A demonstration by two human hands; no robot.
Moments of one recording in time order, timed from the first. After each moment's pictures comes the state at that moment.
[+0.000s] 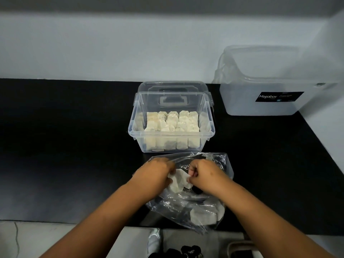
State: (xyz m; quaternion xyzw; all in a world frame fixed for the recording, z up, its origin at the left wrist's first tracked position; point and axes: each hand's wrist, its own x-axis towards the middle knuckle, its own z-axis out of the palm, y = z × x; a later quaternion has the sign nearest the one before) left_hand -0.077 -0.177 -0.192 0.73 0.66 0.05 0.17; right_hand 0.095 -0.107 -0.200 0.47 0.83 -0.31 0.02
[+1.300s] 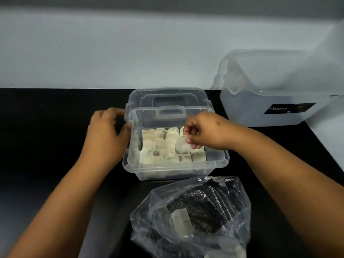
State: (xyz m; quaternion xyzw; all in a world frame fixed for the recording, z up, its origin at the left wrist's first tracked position) left_hand -0.185 -0.095 -0.116 0.48 0.80 0.34 0.12; right_hand 0.032 0.019 -0.097 0.41 0.85 -0.34 0.03
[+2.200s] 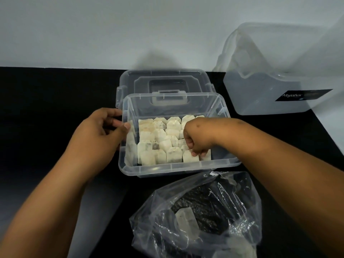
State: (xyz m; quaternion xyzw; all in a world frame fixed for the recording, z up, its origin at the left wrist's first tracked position) left_hand -0.200 -0.096 -0.133 0.43 0.76 0.39 0.31; right_hand -0.010 0.030 -0.137 0.45 0.78 -0.28 0.33
